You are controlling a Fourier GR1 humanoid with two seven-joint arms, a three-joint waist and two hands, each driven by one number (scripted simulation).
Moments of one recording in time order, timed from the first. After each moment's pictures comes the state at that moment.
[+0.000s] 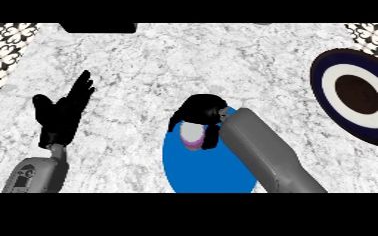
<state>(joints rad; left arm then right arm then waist) -0.17 0.27 0.00 -1.37 0.10 0.06 0.14 -0.75 -0.03 0.54 -0.87 0.89 0.50 -0.41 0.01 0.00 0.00</state>
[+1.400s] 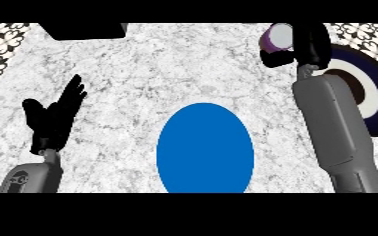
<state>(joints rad) -0.14 0.26 0.06 -1.39 0.08 0.06 0.15 -0.76 -0.19 -0.11 -1.06 0.93 -0.18 0.26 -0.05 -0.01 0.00</state>
